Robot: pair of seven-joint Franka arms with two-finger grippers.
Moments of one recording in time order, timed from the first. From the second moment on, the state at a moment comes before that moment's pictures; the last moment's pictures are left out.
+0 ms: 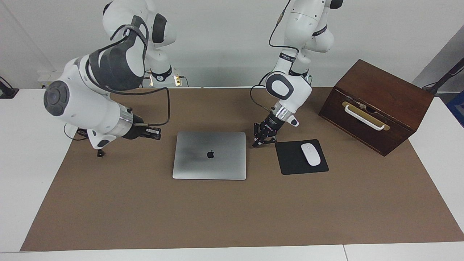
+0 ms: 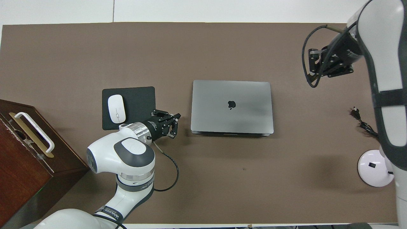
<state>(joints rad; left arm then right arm) -0.52 0.19 -0.05 -2.26 -1.79 2.86 -1.16 0.35 0.54 -0.53 -1.00 0.48 1.21 0.18</state>
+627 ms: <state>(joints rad) -0.41 0.18 -0.05 -2.15 -1.49 2.82 -1.16 0.05 0.30 -0.07 -1.01 0.04 1.14 0.06</state>
